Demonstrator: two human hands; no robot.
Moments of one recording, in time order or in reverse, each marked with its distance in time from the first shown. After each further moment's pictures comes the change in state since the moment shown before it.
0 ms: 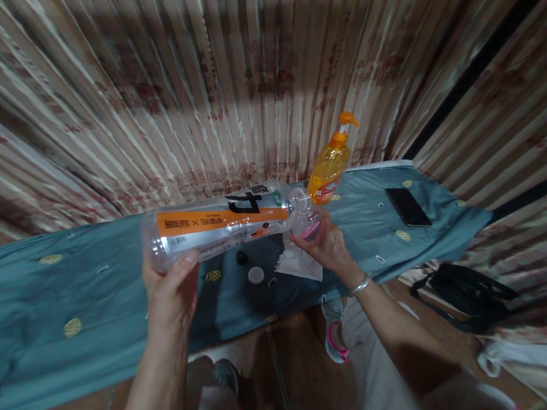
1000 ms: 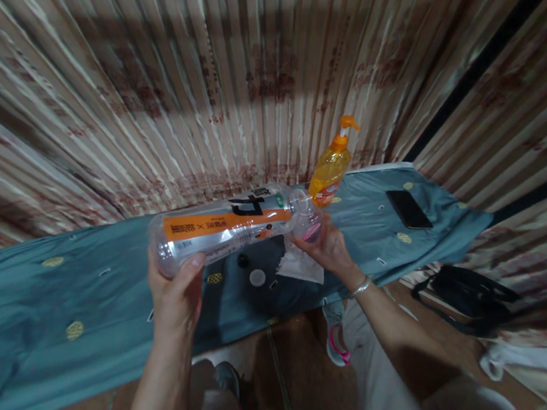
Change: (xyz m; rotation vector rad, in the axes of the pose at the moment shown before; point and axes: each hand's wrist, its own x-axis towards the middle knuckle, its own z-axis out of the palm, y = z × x) left_hand -0.002 -0.003 -0.002 0.013 0.014 -0.009; right_hand 0.000 0.004 0.005 -0.022 0.028 0.030
